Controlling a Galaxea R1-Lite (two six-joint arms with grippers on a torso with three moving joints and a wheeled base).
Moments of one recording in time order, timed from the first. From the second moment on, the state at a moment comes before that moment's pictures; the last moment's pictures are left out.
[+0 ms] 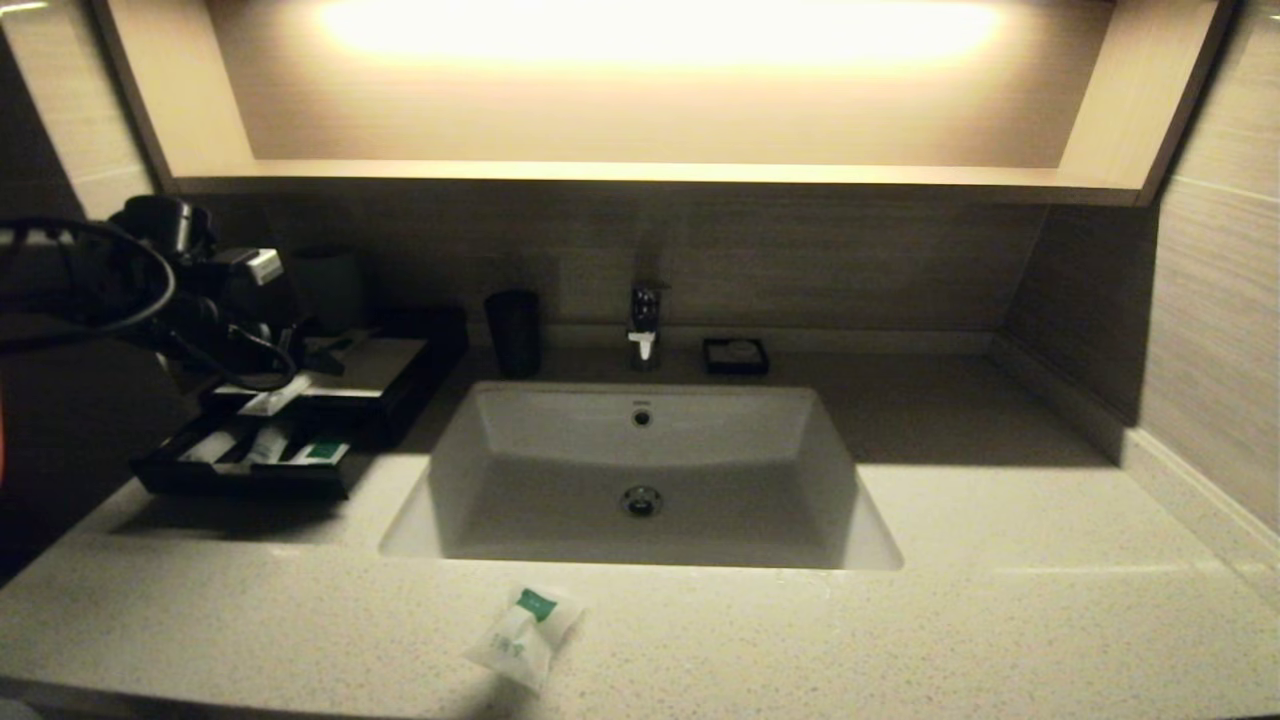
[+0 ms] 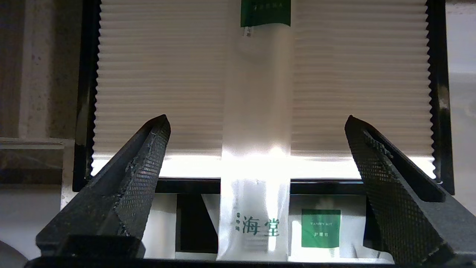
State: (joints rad) left arm 0.23 2.18 -1.93 0.53 -0.22 0.21; right arm 0.00 0.00 0.00 0.00 0.00 -0.01
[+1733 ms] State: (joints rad) left arm 0.25 2.20 -1.93 0.53 -0.24 0.20; right arm 0.00 0.00 0.00 0.00 0.00 -0.01
